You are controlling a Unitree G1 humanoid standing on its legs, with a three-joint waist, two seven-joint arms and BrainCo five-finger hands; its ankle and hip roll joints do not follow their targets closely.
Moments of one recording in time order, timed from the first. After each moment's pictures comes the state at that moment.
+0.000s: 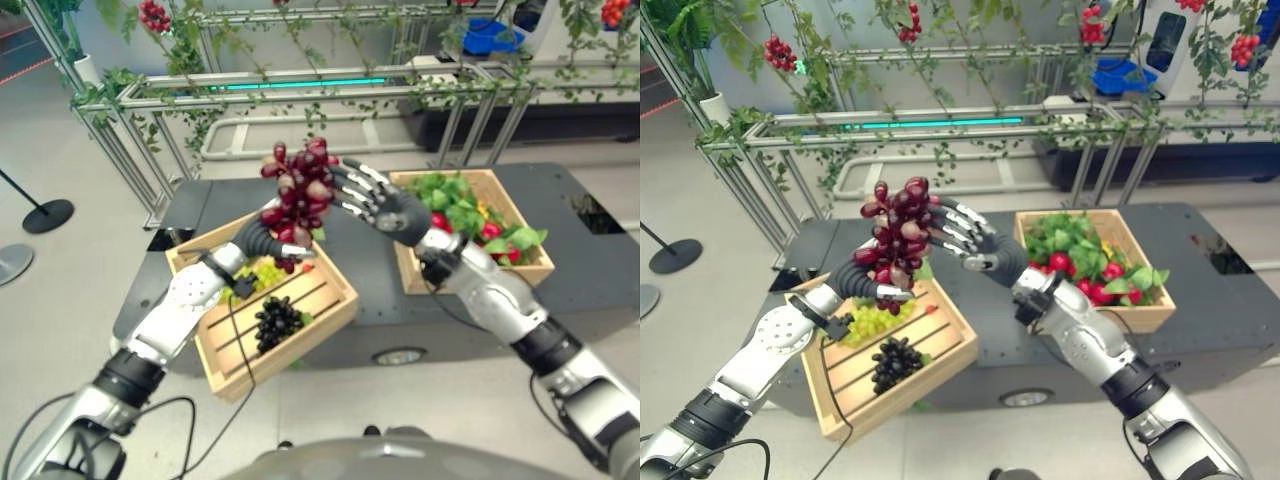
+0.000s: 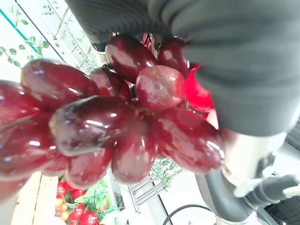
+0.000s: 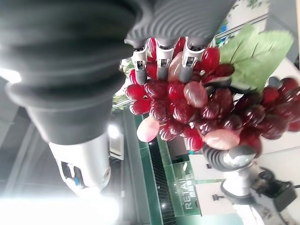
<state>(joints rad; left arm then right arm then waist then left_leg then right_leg) -0.24 0.71 -0.41 0.00 -0.24 -0.29 -0.12 -0.43 -0.58 0.54 -0.03 1.13 -0.06 0.42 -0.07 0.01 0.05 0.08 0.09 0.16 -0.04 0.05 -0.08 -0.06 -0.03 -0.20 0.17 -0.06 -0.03</state>
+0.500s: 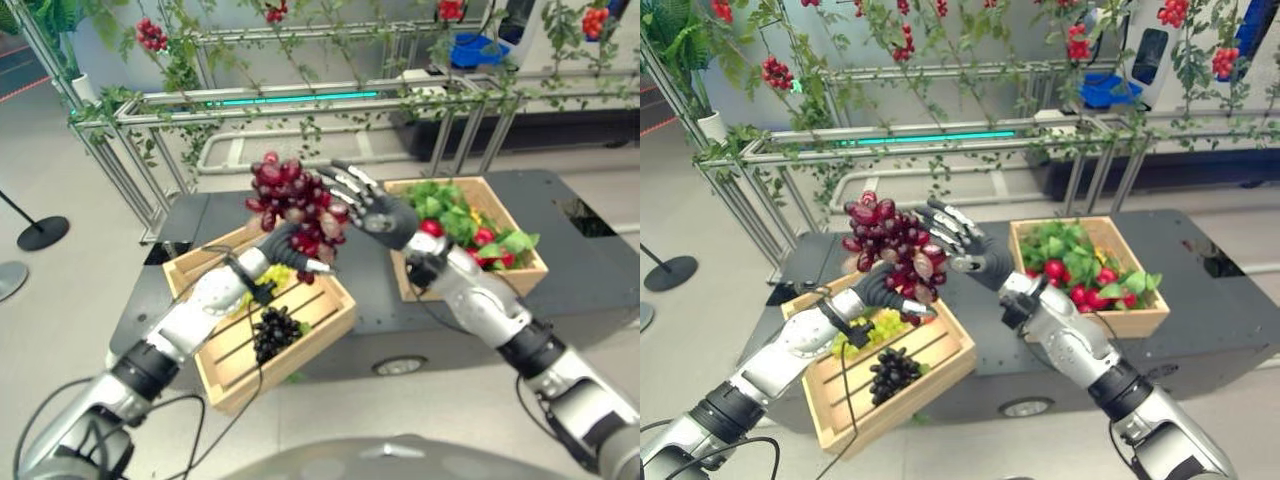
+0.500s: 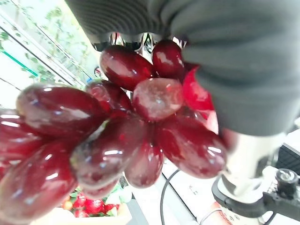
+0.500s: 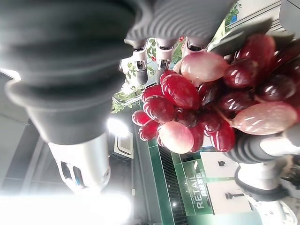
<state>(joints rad) -0.31 0.68 -0.53 0.02 -0.09 -0.34 -0.10 -0.44 -0.53 0.57 -0.03 1.13 -0.07 0.39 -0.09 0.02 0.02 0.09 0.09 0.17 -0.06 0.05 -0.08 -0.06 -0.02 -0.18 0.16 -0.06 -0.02</state>
